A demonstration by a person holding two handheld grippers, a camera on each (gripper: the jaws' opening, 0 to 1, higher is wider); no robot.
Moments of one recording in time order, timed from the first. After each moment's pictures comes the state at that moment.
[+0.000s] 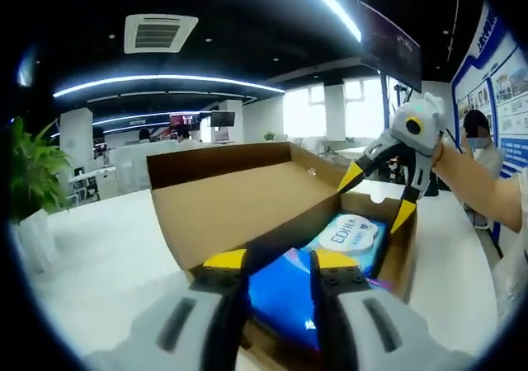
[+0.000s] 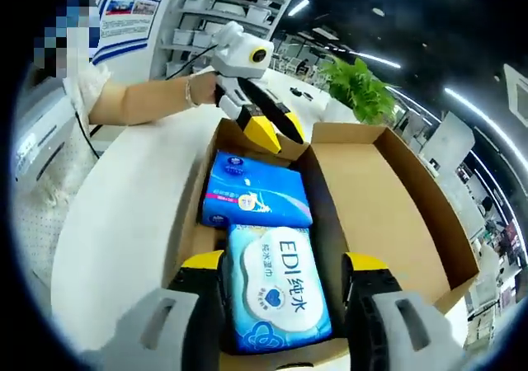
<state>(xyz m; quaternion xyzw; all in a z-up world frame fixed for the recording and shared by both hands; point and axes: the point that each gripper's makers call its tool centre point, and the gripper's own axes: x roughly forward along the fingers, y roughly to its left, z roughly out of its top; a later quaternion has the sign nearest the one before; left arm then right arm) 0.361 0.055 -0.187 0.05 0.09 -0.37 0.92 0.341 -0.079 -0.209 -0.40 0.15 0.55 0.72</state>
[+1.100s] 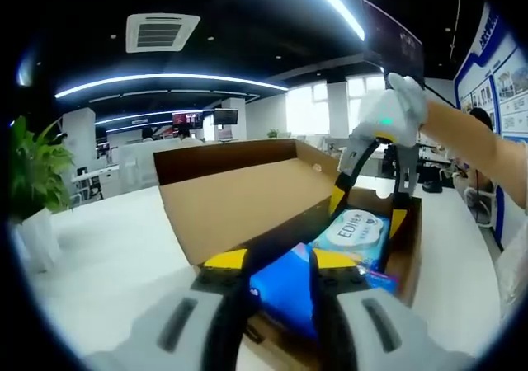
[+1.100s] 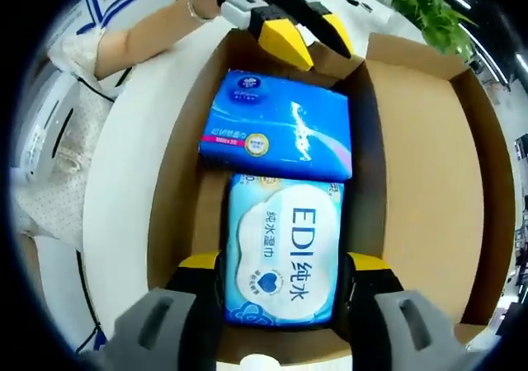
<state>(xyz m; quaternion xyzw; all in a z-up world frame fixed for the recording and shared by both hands) 0.366 0.057 -0.189 0.05 0.09 -0.36 0.92 0.355 -0.092 -0.254 -0.52 0.37 0.54 0.55</state>
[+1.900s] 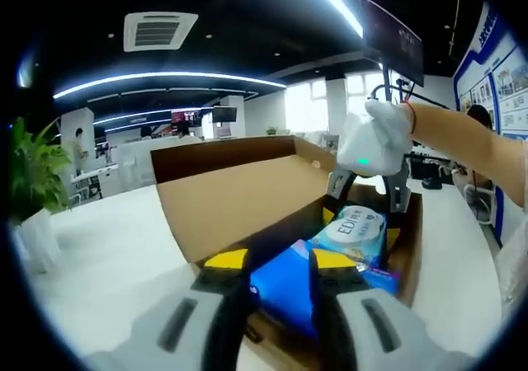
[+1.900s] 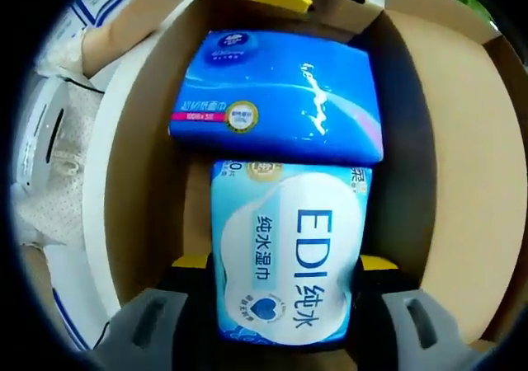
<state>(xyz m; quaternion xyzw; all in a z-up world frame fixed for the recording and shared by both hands) 0.368 0.060 -0.194 0.06 0.10 -0.37 0.92 0.351 -0.090 -0.290 -0.52 0.43 0.54 0.51</state>
